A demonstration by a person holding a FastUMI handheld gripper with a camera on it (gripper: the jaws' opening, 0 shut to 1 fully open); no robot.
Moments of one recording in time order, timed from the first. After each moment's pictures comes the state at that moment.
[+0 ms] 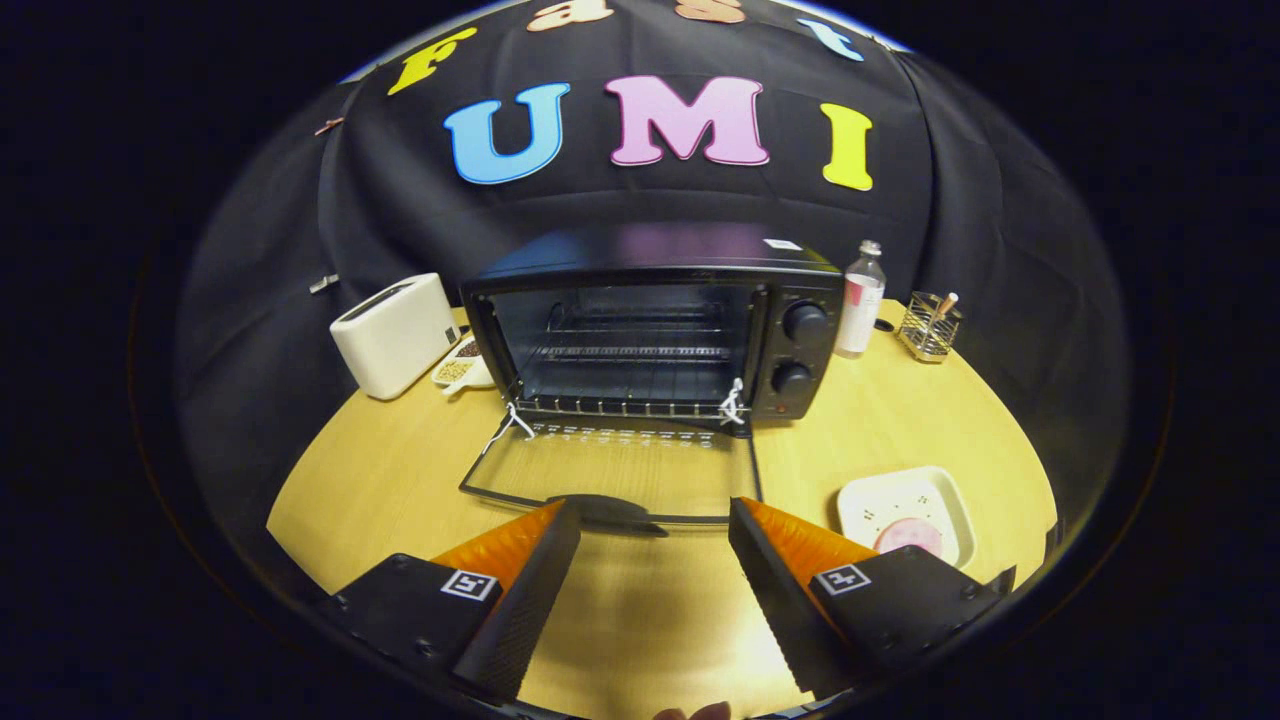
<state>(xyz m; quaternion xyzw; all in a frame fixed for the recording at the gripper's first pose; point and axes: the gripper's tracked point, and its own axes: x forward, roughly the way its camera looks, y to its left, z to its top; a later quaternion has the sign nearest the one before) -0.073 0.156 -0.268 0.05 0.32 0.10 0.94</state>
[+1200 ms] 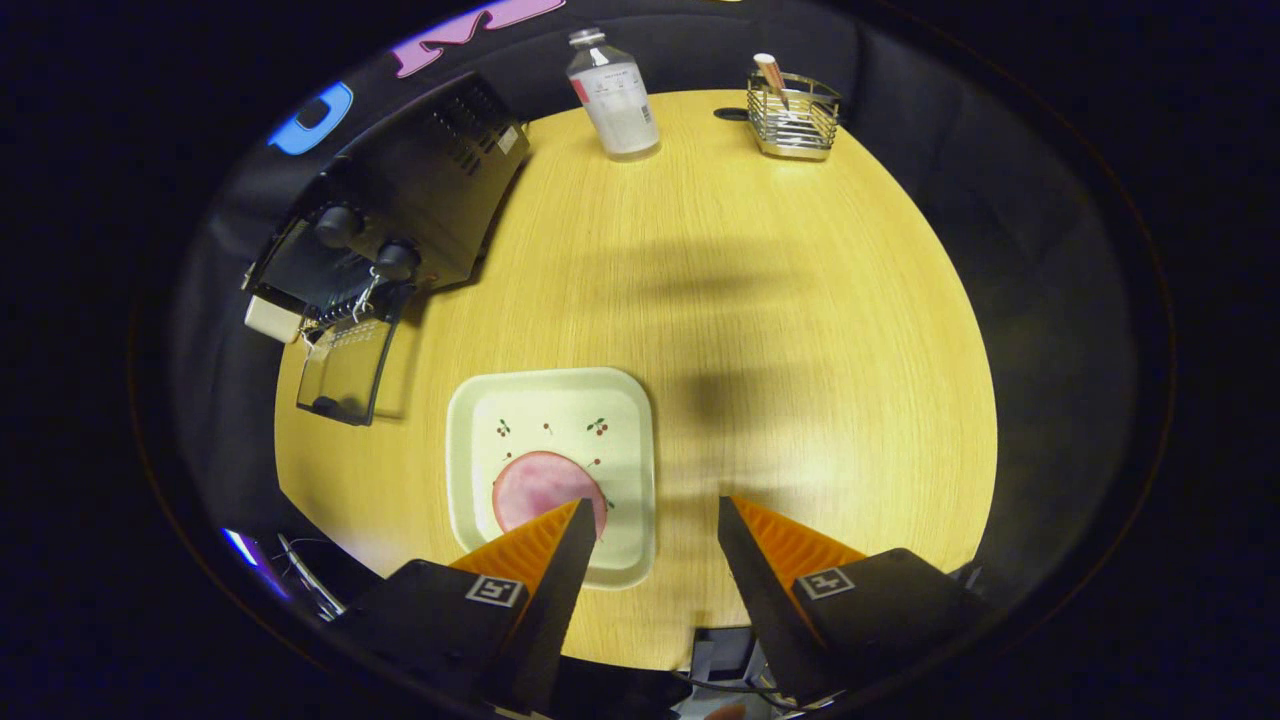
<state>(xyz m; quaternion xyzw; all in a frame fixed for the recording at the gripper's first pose) -0.044 -0.127 -0.403 0.07 0.62 0.12 0.77</state>
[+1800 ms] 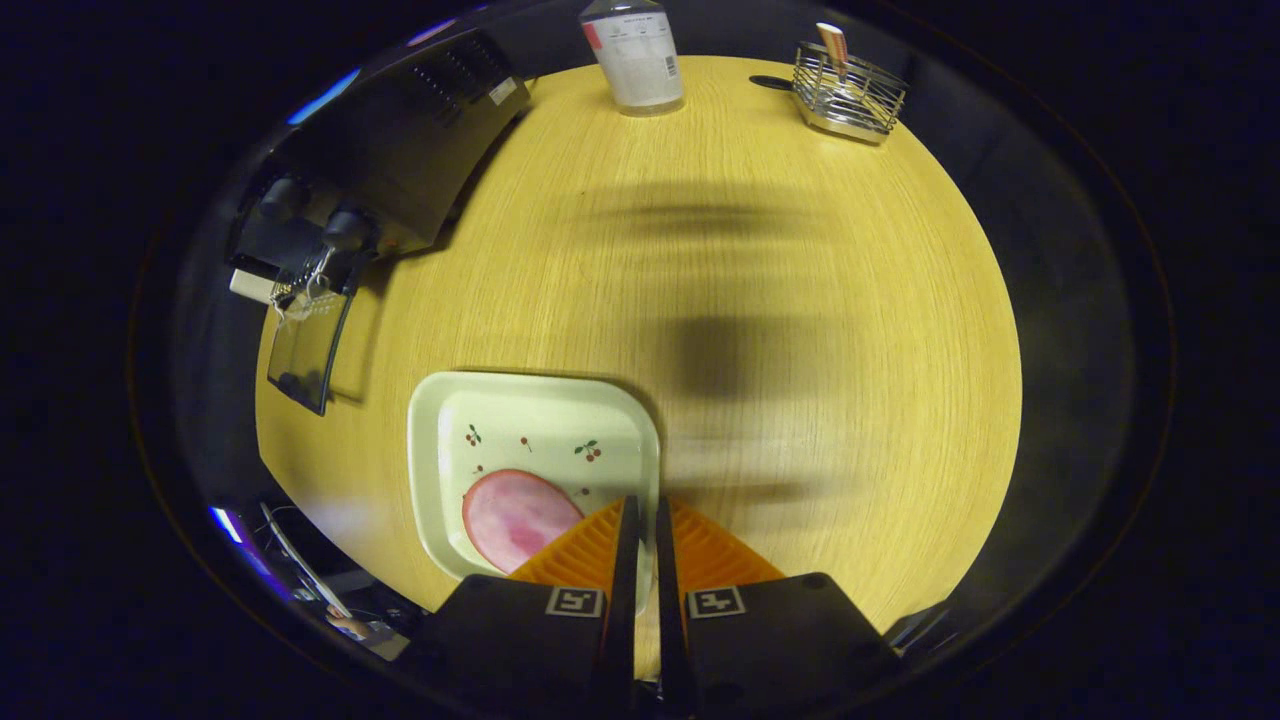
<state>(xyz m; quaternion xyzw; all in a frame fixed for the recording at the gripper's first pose) -0.029 -0.127 -0.429 0.02 0.67 0.12 0.74</state>
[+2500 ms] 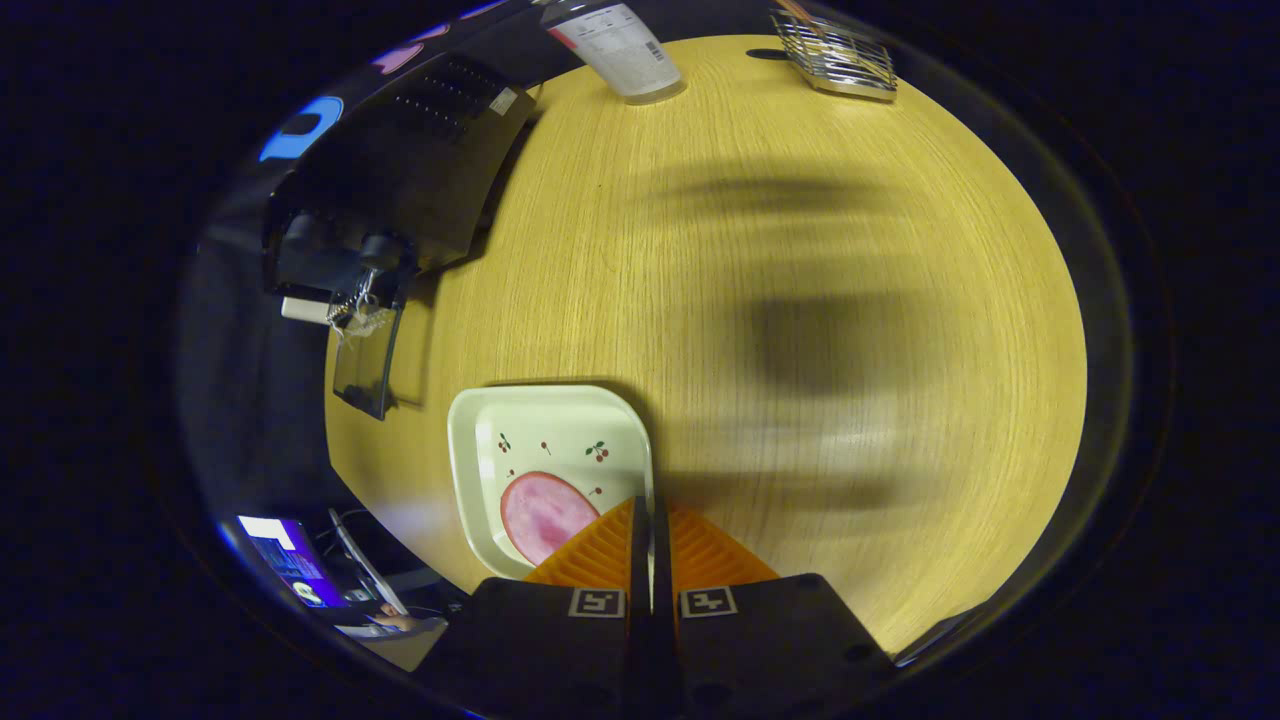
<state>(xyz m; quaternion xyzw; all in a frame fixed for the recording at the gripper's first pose) -0.036 -0.112 -0.426 0.17 0.66 0.20 0.70</state>
